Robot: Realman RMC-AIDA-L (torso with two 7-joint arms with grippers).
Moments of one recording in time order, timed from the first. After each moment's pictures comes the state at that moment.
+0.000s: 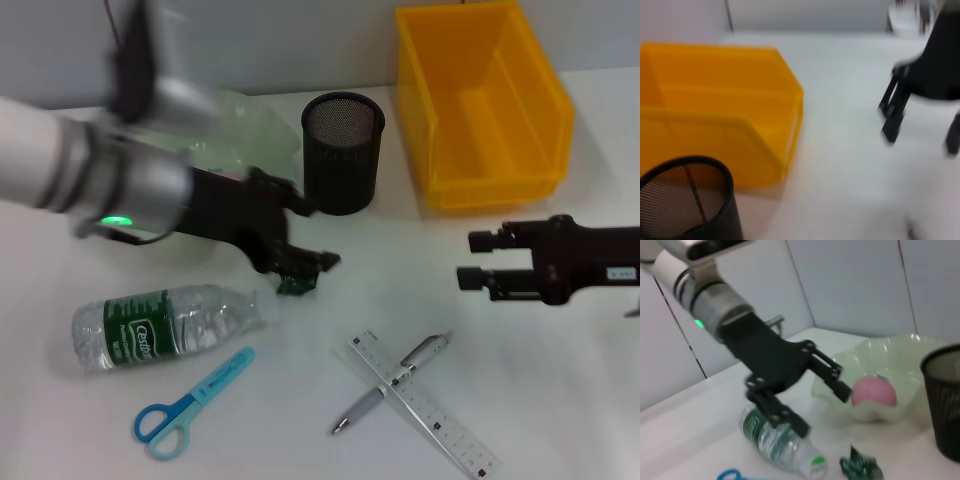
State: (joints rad) left arm -0.72 -2.06 1.22 0.89 2.01 1.35 -1.65; right arm 0.46 1.99 -0.75 -0.71 -1.96 -1.62 1.49
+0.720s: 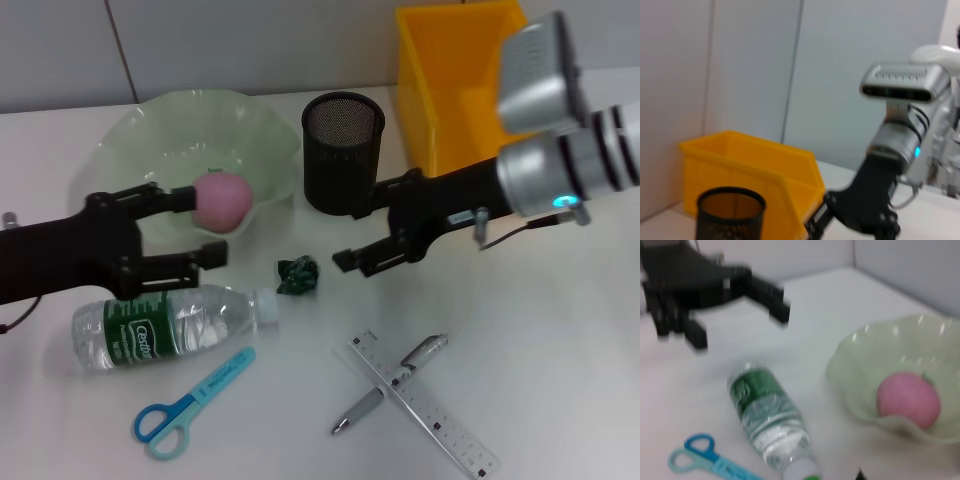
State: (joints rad) left arm -0.47 -2.05 0.79 0.75 1.81 1.65 -1.36; right arm 0.82 2.03 -0.93 -0.56 -2.15 -1.34 1.50
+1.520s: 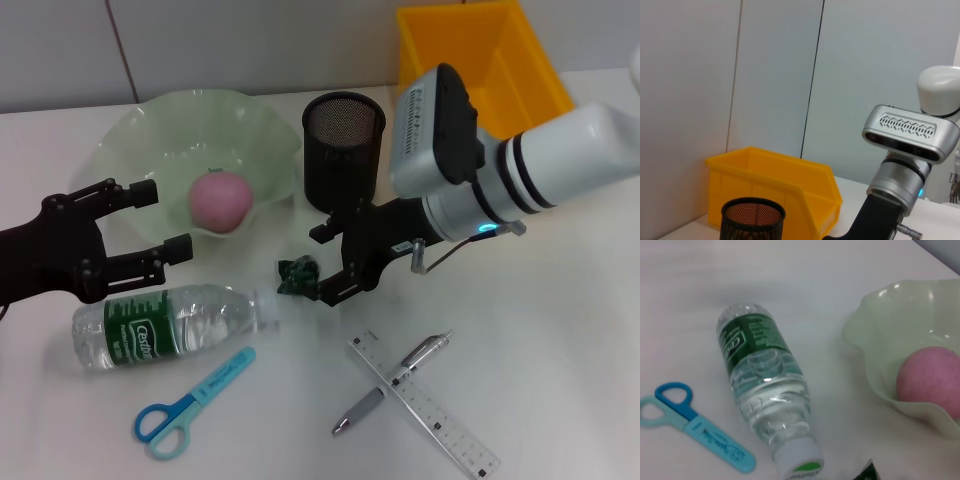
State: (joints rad) left arm -0.43 -2.05 0.71 0.74 1.81 1.69 -1.30; right arm 0.86 2.09 -1.19 -0.52 -2.11 -1.10 1.47
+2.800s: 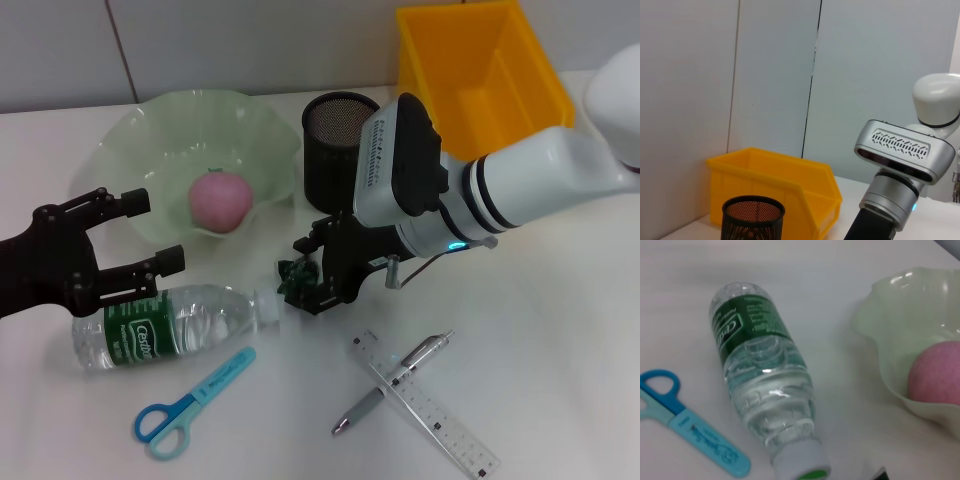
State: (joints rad) left arm -0.41 -2.05 0.70 0.73 1.80 1.70 -1.26; right arm 0.89 2.09 -1.39 -0.42 -1.94 -0.94 1.42
